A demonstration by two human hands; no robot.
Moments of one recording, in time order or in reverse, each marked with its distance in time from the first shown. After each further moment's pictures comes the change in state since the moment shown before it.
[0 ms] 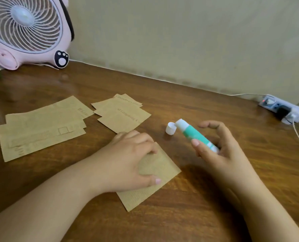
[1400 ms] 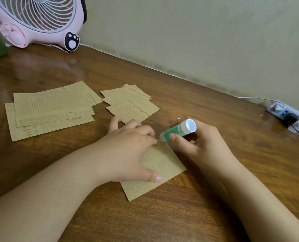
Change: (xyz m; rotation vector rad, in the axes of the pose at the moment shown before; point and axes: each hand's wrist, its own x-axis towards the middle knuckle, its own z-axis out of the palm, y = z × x) left_hand -0.004 -0.001 -0.006 0.144 -0.127 -0.194; right_hand 0.030 -0.010 0.035 -0.143 -0.237 -0.304
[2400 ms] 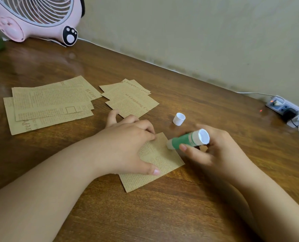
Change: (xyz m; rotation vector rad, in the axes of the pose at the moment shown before) left_hand 0.000 -0.001 -0.001 0.019 -0.048 -0.004; right_hand -0.020 0.004 -0.018 -0.084 -0.105 -0.145
